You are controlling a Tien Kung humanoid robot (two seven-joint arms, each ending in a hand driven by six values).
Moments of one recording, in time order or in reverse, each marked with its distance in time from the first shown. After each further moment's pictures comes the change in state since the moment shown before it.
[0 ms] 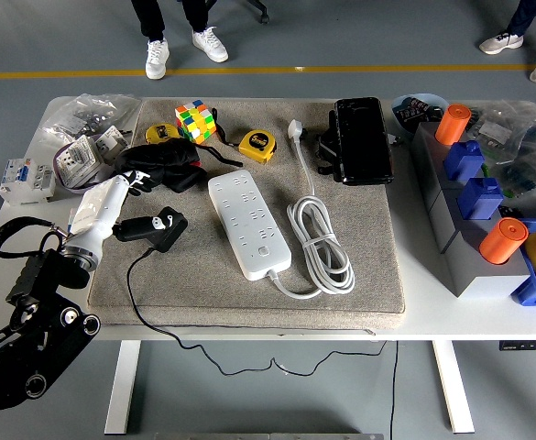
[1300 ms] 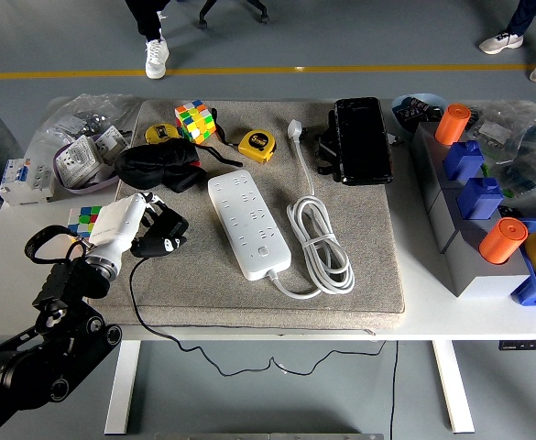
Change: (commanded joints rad) left arm -0.042 -0.045 0.078 0.087 0.045 0.024 0.080; right arm -0.002 -0.004 0.011 0.006 -0.002 -0.012 0.013
